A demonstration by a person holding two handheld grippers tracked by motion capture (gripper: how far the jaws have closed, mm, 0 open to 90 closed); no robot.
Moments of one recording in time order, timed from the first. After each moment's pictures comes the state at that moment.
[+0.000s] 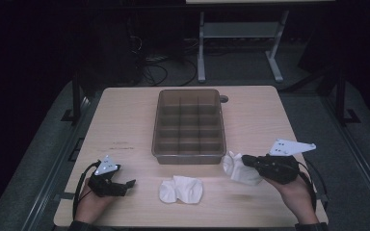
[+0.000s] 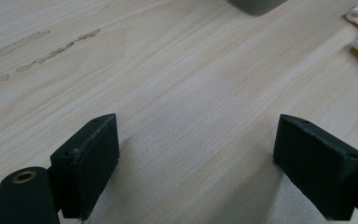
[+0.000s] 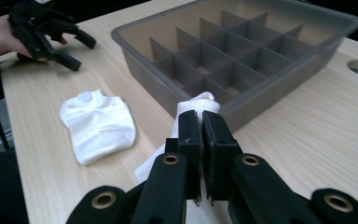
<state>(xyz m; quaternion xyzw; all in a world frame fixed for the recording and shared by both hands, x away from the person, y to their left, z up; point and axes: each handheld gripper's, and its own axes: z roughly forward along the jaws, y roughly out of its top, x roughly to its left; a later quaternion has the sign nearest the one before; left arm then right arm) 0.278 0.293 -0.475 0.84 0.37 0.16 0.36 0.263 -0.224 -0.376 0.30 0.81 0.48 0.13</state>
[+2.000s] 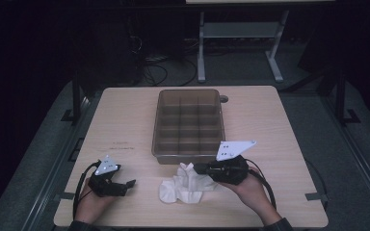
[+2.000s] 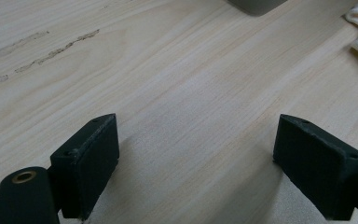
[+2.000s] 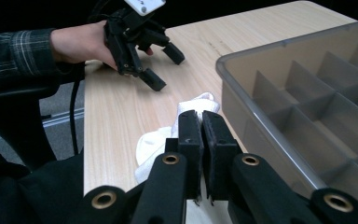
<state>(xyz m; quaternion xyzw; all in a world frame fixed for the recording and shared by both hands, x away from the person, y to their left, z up) 0.278 0.293 -0.475 0.84 0.37 0.16 0.36 0.273 -0.110 -0.377 0.18 0.84 0.50 0.04</state>
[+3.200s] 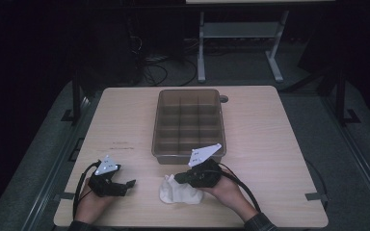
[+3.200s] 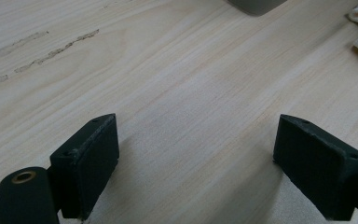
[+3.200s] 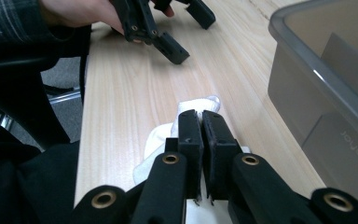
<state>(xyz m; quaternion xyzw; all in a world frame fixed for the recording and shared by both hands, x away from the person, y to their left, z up) 0.278 0.293 -0.475 0.84 0.37 0.16 0.36 0.291 -0.053 -0.423 0.15 0.88 0.46 -0.02</state>
